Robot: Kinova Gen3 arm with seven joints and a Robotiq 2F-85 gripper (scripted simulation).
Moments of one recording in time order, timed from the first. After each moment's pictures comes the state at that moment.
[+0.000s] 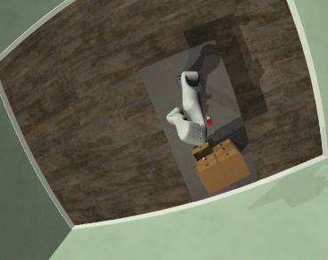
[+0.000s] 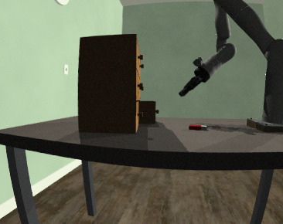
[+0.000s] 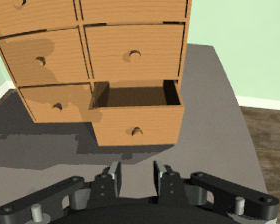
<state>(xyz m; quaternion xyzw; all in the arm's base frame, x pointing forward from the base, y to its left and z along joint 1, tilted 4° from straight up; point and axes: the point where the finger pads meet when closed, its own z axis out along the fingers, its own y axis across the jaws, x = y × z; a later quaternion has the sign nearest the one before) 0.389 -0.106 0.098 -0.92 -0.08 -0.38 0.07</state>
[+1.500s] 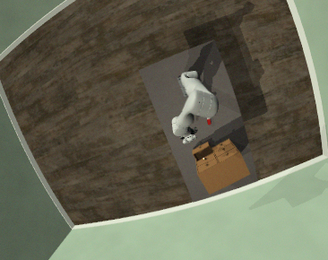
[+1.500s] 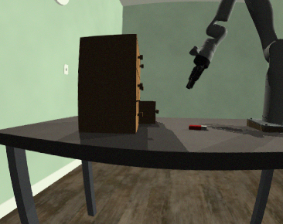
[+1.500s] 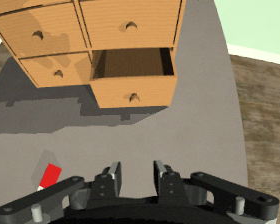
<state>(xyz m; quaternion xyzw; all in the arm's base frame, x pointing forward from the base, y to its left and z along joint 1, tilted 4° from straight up) 0.358 -0.116 0.135 -0.97 -0.08 -0.23 0.06</state>
